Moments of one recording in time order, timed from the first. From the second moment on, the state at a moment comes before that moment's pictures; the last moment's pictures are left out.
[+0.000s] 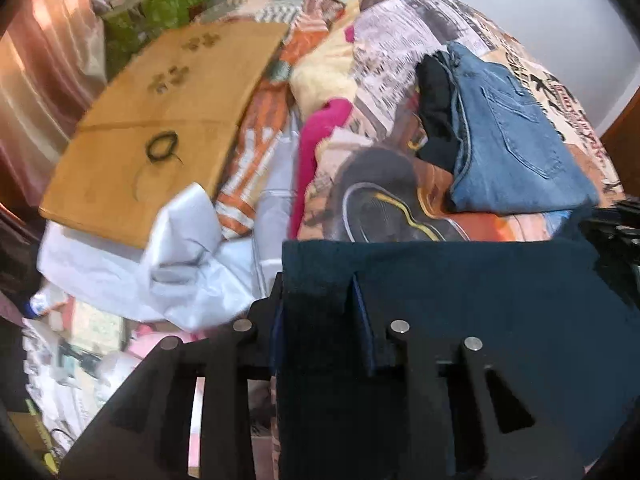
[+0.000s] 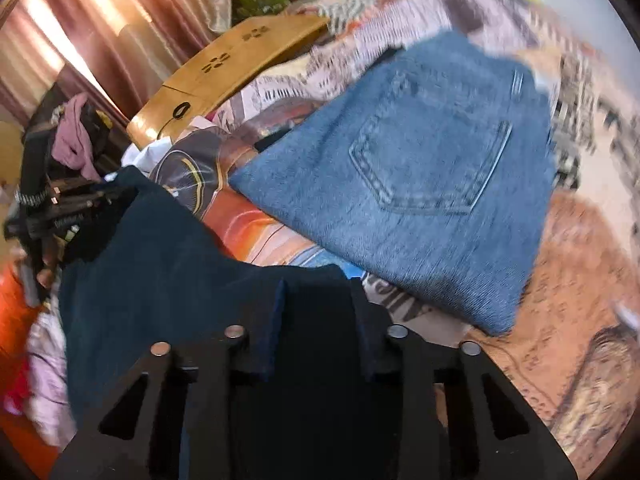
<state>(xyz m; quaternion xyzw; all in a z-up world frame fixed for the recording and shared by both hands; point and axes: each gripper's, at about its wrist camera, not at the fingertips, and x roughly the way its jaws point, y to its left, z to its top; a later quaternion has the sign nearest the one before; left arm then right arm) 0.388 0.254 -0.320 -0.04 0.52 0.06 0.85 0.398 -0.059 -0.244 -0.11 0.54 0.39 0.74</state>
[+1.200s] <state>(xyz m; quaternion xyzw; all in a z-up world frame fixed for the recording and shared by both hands) 0.281 0.177 -0.327 0.10 0.57 -0.01 0.82 0.210 -0.192 -0.209 -0.06 0.53 0.27 0.81</state>
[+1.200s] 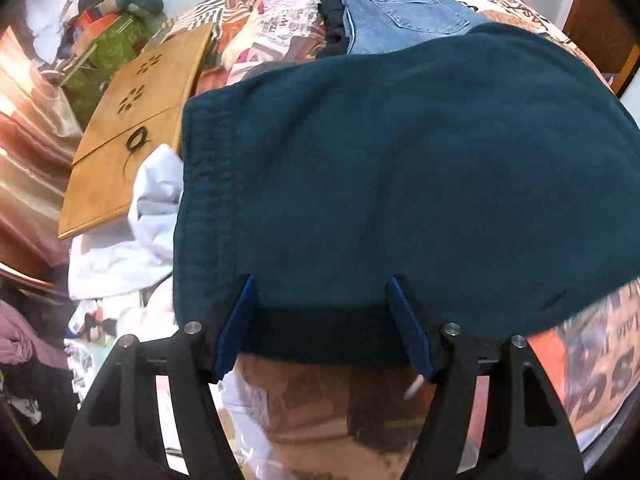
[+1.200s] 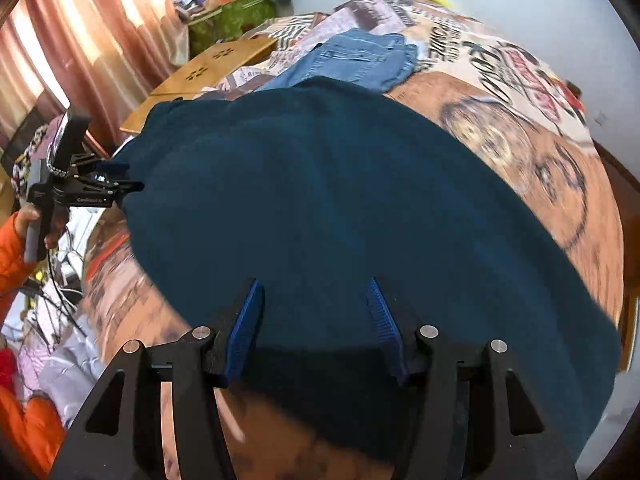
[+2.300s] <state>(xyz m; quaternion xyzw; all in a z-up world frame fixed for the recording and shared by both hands) 0.316 -0.108 -0.282 0.15 0.53 -0.18 0.82 0.151 -0.433 -0.252 0.16 0.52 0.06 0.84</state>
